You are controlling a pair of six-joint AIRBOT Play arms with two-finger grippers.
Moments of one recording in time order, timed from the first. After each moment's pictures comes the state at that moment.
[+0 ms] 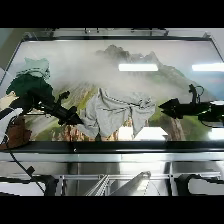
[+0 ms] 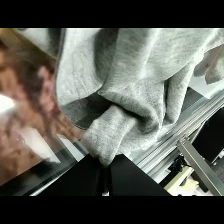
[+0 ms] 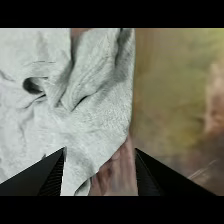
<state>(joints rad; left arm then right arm) 0.06 -1.62 1.00 -2.32 1.40 1.89 -0.31 -1.51 0.78 -0.46 1.06 0.91</state>
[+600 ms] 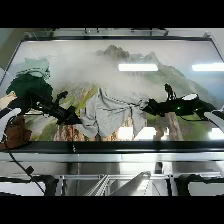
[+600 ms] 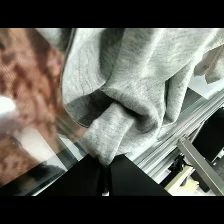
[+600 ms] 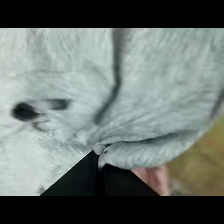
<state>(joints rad) 0.08 -1.62 1.00 -2.32 1.41 1.92 -0.02 -1.59 0.89 -0.48 0.90 1.05</state>
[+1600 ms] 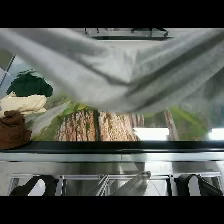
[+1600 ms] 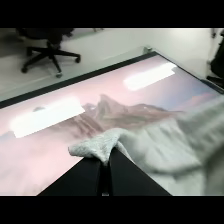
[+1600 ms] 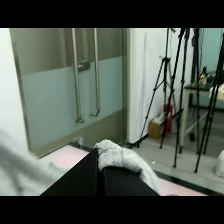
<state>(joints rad) 0.37 -0.88 1.95 -2.53 1.52 1.92 -0.58 -0.45 1.23 -0.07 1.17 0.78</state>
